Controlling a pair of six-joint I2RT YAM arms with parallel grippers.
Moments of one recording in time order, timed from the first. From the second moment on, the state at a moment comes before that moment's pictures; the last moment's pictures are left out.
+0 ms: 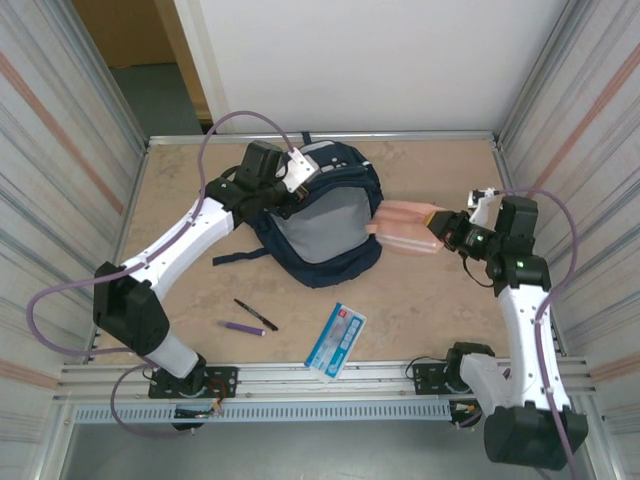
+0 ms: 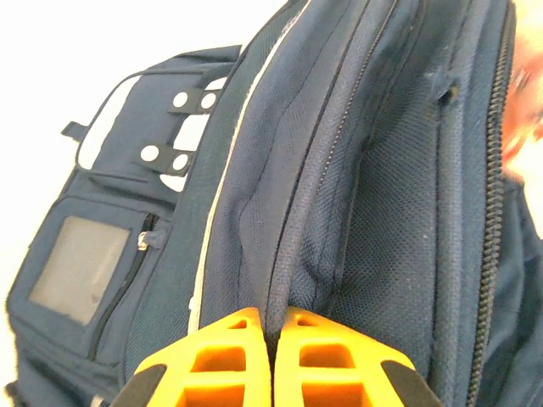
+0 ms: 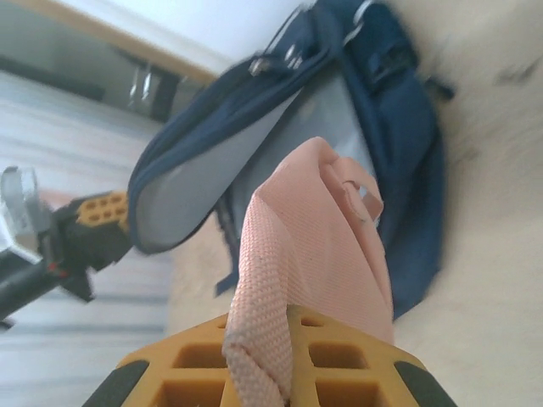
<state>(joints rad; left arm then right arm) -0.56 1.57 1.42 -0.55 0.13 0.34 -0.11 0.90 0.87 -0.57 -0.80 0.71</state>
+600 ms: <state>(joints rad) -0.56 1.57 1.40 -0.47 0.32 0.15 0.23 1.39 0.76 0.13 -0.56 1.29</state>
